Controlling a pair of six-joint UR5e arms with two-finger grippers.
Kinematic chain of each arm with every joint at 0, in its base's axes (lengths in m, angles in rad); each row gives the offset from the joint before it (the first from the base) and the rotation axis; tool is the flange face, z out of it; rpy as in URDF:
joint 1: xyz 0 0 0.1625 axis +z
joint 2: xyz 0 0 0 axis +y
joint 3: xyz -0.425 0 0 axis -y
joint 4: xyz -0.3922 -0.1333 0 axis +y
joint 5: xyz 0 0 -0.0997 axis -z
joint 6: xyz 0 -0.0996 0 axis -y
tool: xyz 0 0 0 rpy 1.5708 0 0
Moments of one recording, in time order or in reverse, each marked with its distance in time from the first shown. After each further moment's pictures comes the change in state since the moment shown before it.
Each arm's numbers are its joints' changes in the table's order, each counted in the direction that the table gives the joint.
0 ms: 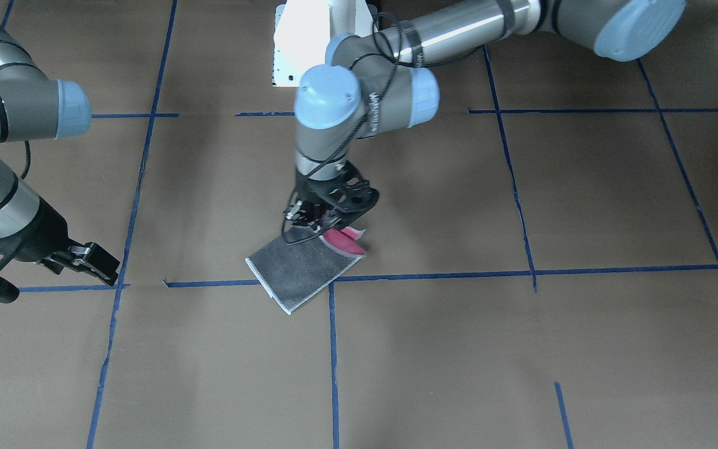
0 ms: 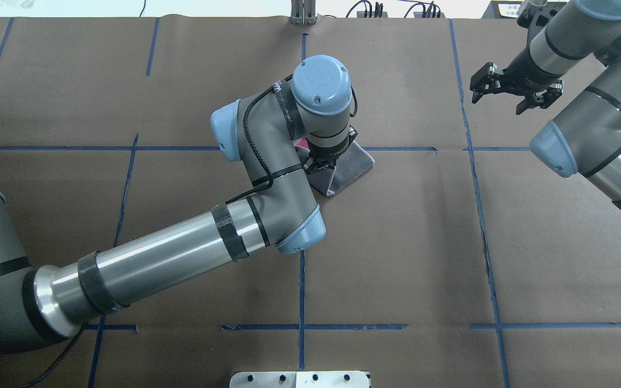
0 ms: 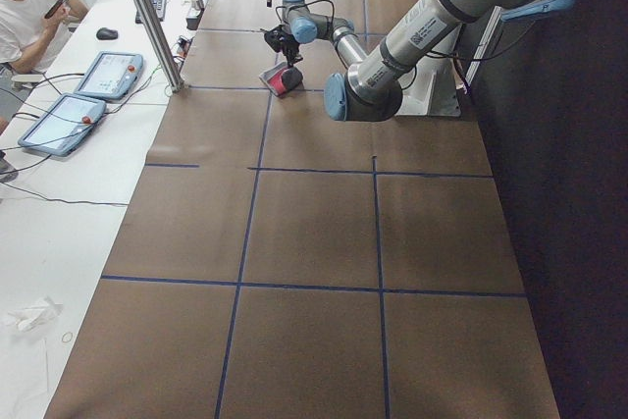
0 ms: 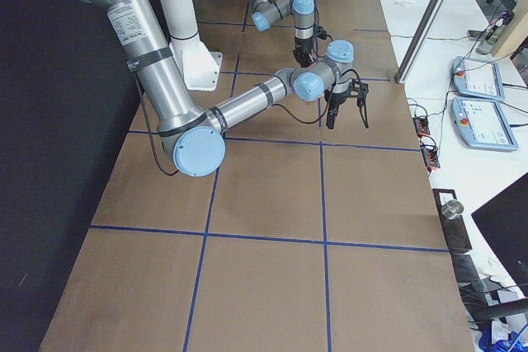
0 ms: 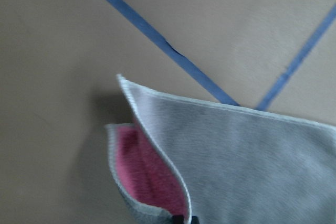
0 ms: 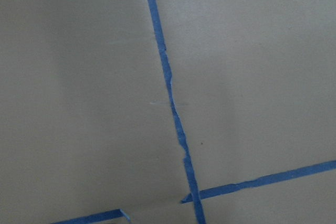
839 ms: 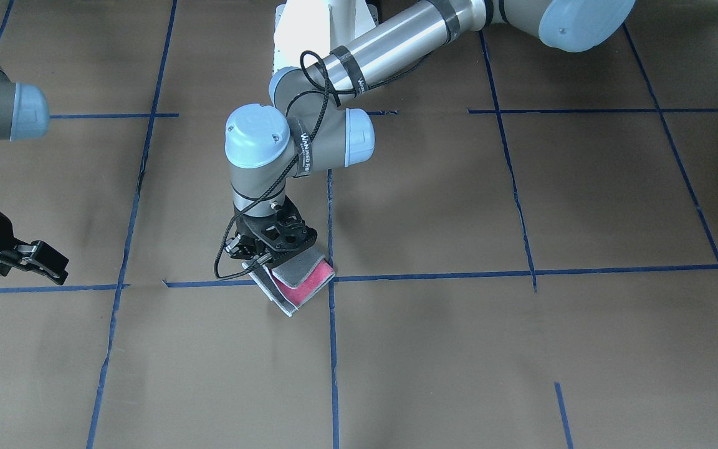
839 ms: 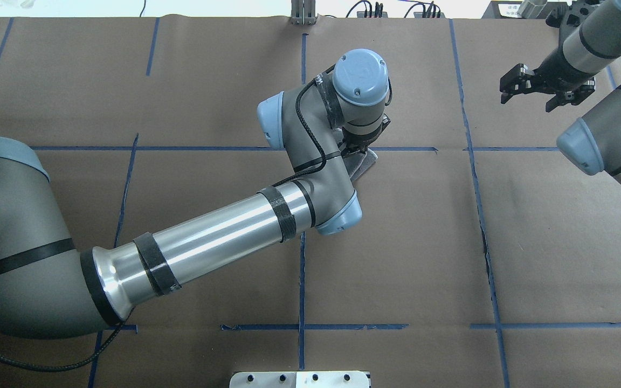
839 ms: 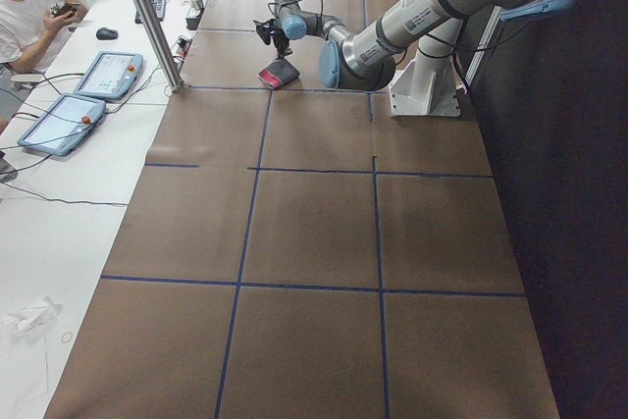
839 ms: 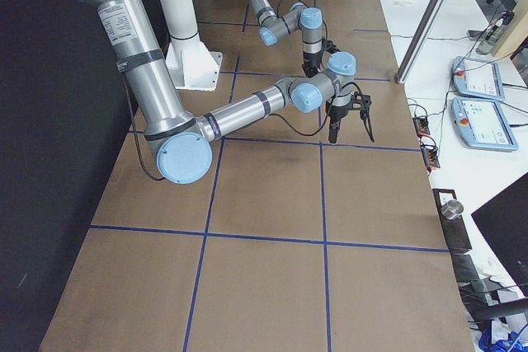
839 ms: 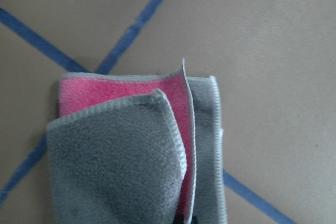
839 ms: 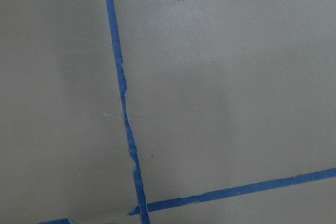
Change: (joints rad) left arm 0.003 0.179 0.349 0.247 0.030 0.033; right arm 0.043 0.038 0.000 0.004 0.001 -0.090
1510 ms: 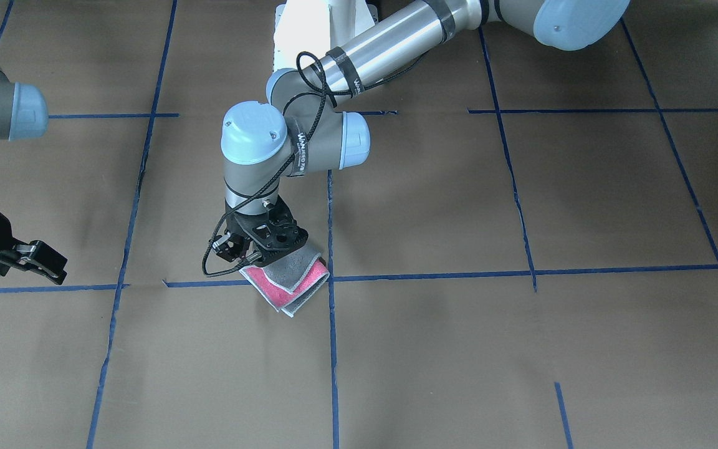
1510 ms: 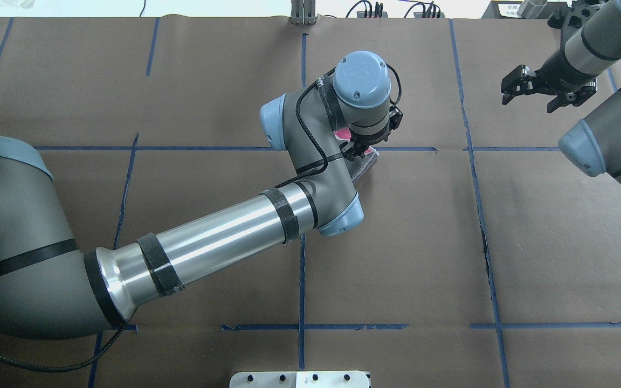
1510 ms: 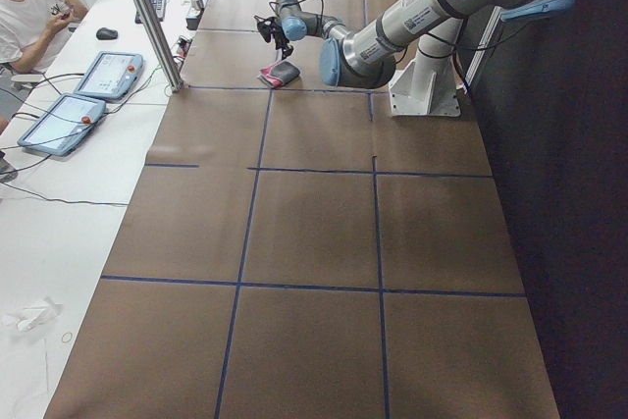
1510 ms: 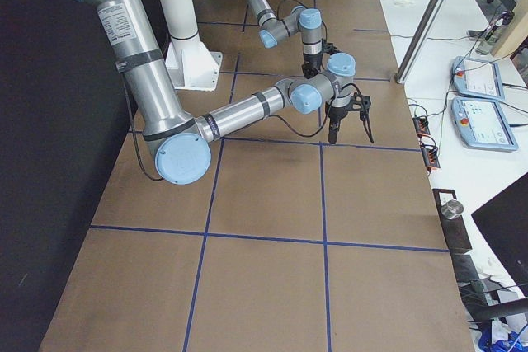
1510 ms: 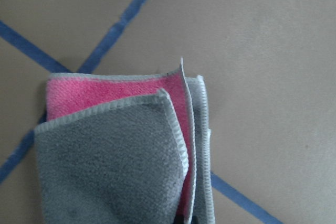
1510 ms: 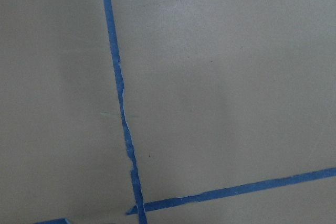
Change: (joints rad) left arm 0.001 0.006 0.017 0.092 0.002 0.002; right arm 0.000 0.008 0.002 -0.008 0.000 0.001
